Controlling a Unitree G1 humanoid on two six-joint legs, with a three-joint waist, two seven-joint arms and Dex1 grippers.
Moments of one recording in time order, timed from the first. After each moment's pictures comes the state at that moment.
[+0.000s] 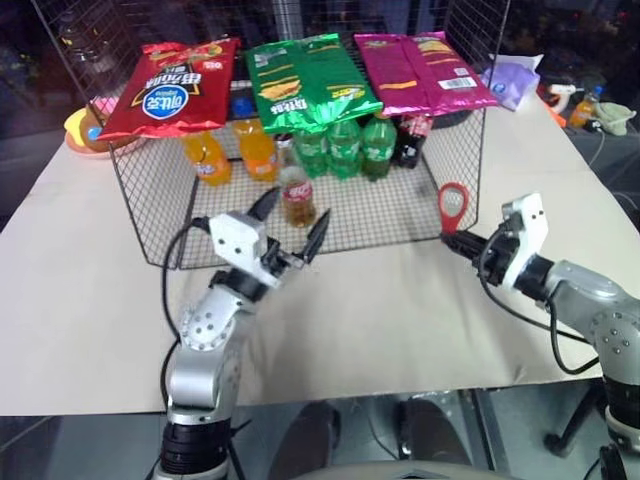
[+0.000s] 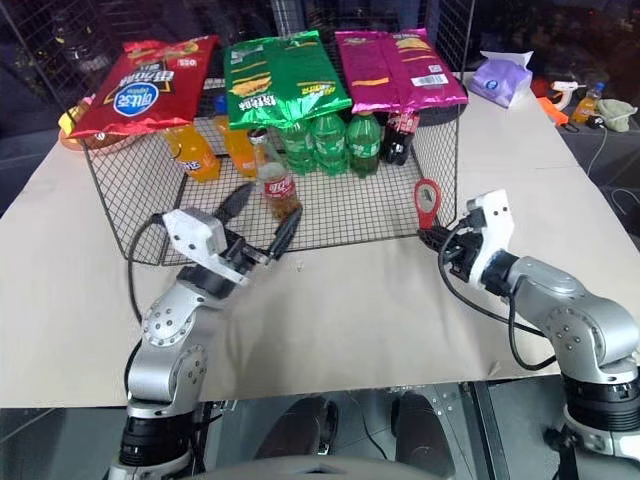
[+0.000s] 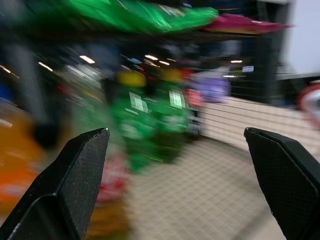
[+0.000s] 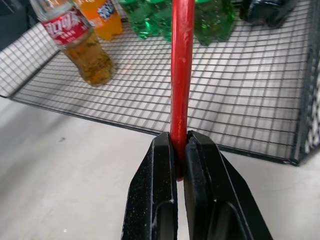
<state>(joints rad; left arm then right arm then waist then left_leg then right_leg) -0.10 0.23 0.07 -0.38 -0.17 0.00 -0.38 -0.24 -0.57 -0.16 -0.42 0.82 0.89 0.39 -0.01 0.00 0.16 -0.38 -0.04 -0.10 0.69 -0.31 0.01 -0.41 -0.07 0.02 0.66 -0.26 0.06</state>
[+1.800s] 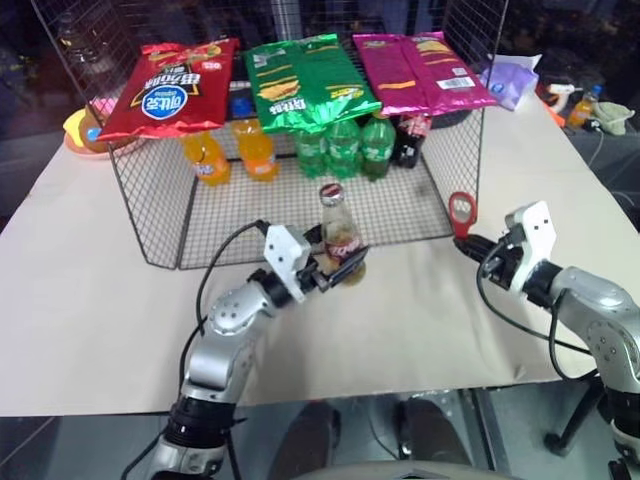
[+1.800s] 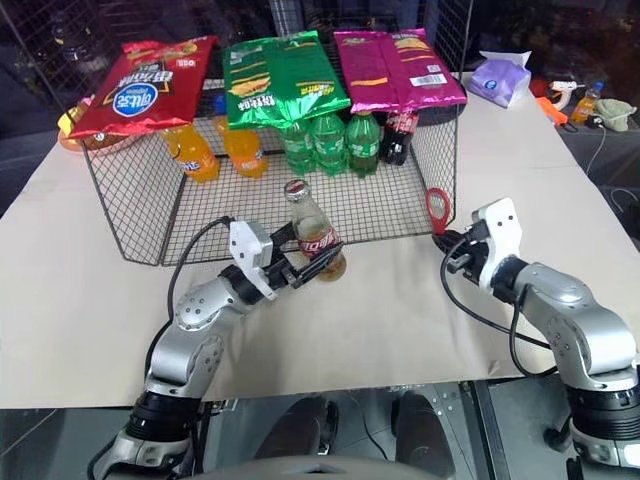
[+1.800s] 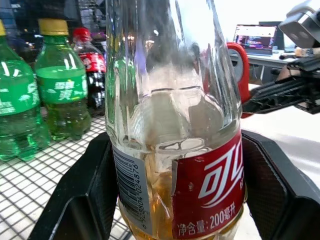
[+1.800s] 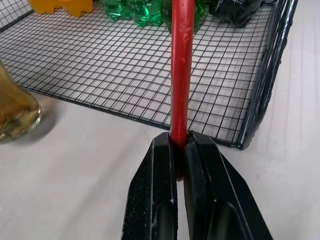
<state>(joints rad) -0.15 0.33 -0.13 -0.22 -0.30 0.04 -0.69 -0.19 -0.59 -0.13 -0.38 0.59 0.74 0.49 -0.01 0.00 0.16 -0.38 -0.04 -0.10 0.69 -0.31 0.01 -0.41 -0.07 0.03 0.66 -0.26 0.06</state>
